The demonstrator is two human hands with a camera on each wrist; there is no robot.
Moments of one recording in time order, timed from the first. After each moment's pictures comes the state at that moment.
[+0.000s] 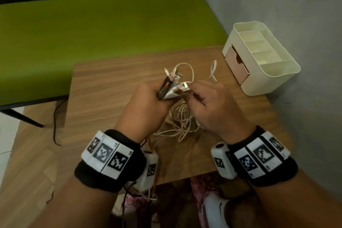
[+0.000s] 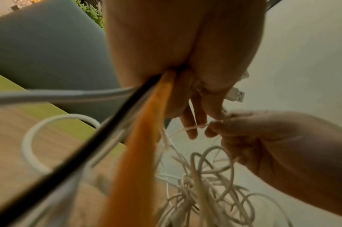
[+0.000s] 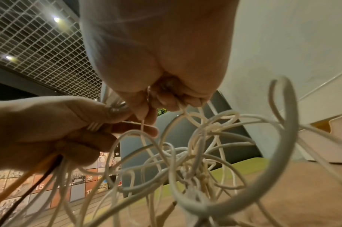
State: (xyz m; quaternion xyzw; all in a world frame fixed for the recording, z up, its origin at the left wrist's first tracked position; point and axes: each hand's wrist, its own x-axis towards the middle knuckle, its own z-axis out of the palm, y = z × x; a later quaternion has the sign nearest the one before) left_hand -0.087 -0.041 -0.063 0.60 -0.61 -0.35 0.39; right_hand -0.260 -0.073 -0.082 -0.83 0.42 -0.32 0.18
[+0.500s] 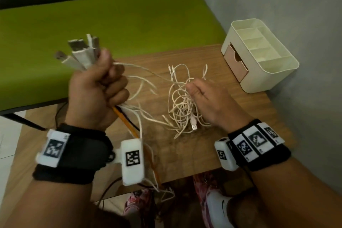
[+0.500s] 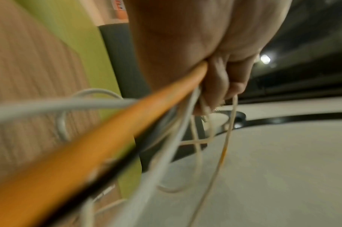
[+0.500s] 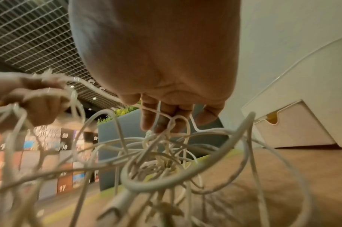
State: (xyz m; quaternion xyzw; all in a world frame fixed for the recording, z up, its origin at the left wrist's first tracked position) left_hand -0.029 -0.042 -0.032 0.38 -0.33 -0.59 0.63; right_hand -0.264 -0.084 -0.087 -0.80 0.51 -0.20 0.24
